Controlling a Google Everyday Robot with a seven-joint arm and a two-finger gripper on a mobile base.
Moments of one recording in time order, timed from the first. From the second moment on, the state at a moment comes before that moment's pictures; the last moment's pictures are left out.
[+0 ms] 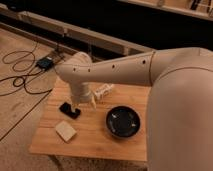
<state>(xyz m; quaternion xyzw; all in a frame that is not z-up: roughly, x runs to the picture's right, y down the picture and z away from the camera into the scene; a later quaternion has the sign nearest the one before) -0.105 0.102 0.703 -0.26 0.23 0.64 0.68</state>
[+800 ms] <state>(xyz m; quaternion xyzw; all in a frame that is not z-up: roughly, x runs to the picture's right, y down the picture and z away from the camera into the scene) -0.093 0.090 0.726 -0.25 0.24 0.64 0.69</state>
